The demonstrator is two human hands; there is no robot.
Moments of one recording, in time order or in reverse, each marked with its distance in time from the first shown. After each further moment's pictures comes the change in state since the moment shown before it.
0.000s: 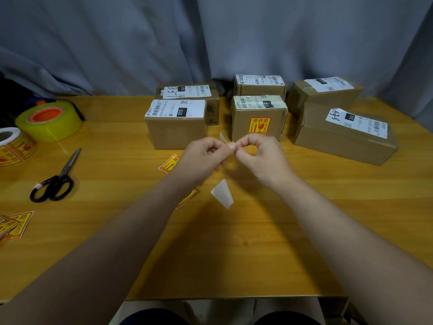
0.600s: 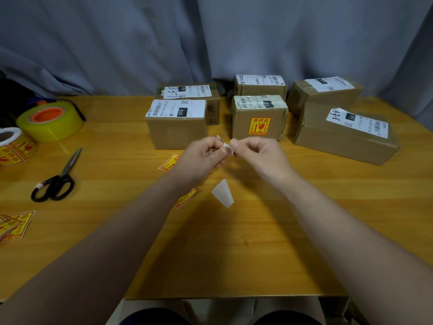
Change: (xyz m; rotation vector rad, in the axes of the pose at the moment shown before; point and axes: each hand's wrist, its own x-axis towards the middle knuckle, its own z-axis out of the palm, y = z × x) left_hand 0.003 -0.006 -0.005 0.023 -0.063 0.046; right_hand -0.002 0.002 -0.002 0.422 -0.128 0.146
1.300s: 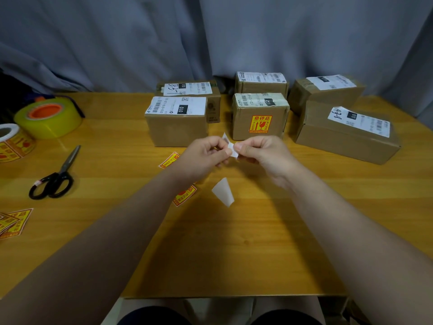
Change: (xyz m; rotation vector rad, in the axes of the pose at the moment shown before) left_hand 0.005 -0.004 -0.002 -0.012 -0.111 0.034; right_hand 0.012 0.007 -0.008 0.101 -0.011 0.230
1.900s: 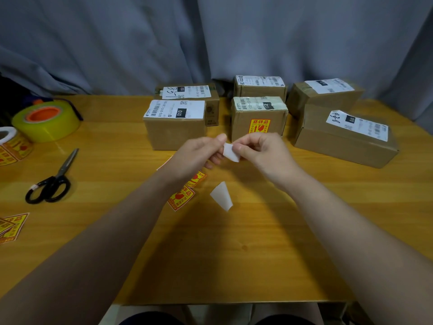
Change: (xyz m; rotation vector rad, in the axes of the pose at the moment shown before) left_hand 0.000 0.008 -0.010 -0.019 0.043 -0.105; right_hand -0.004 -0.010 0.001 -0.311 0.019 -0.255
